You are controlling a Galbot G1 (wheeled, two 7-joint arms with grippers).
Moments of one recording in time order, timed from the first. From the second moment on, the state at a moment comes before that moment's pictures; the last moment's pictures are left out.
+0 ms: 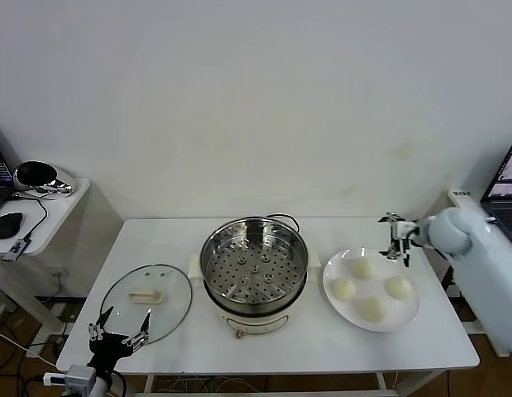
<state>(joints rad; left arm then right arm) 1.67 -1.34 -0.79 -2.07 -0.05 0.20 0.16 -0.30 0.83 -0.10 1.22 -0.58 -0.08 -1.09</state>
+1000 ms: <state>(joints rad) 1.68 -1.34 -0.79 -2.06 -0.05 0.20 0.18 -0.22 1.00 -0.17 0.92 -0.72 -0.01 -1.20</state>
